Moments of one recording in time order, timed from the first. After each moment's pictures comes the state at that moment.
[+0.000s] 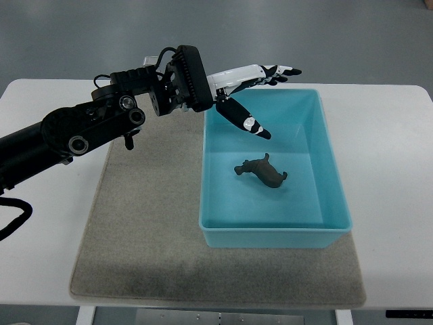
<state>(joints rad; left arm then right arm) -1.10 0.28 -0.38 -0.98 0.98 -0.23 -0.36 0.00 0.00 0.00 0.10 -0.04 0.25 0.00</state>
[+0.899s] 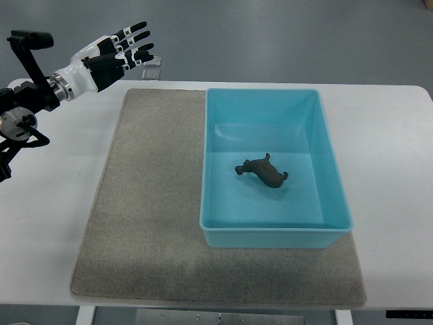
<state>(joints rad) -0.96 0.46 -0.45 -0.56 -0.03 -0.61 -0.17 0.00 0.00 0.00 0.10 -0.04 0.25 0.00</state>
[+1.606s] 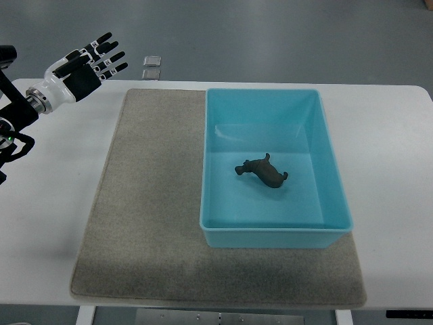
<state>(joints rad) -0.85 0.46 -0.75 -0.54 -0.16 -0.61 0.08 0.00 0.00 0.00 0.10 -0.04 0.25 0.00</state>
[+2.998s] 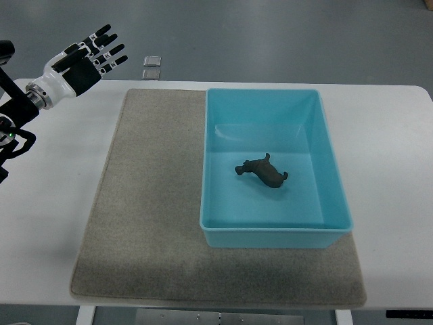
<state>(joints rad) -0.86 0.45 -0.77 -0.54 -0.16 -0.61 0.07 -0.02 0.00 0.00 0.13 -0.05 0.27 0.00</state>
